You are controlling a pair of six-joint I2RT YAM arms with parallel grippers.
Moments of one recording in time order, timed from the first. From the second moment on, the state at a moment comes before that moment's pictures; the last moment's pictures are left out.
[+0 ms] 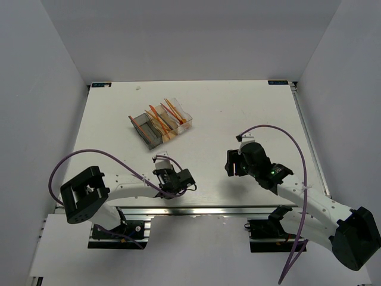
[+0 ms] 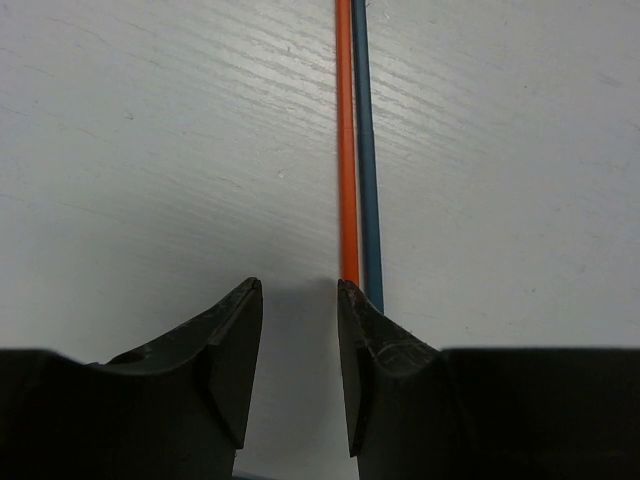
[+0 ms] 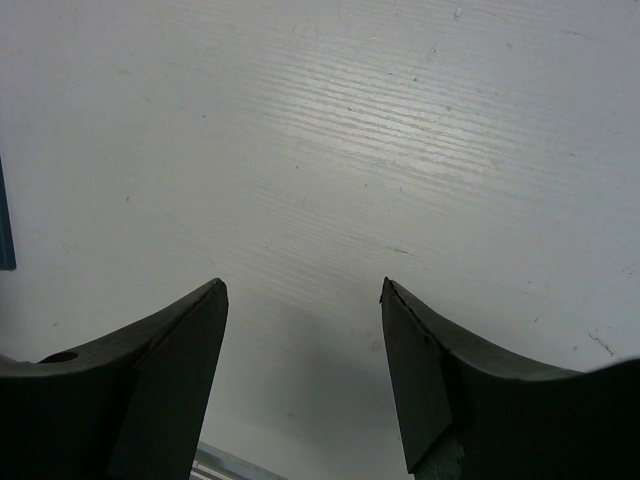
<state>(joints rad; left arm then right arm) -1.12 1.47 0.72 -0.60 -0.70 -1.39 0.67 0.96 0.55 -0.30 0.11 0.33</state>
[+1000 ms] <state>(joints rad) -1.12 1.50 0.70 -0.50 -0.72 -1.37 0.67 0.98 0.55 -0.30 0.11 0.33</state>
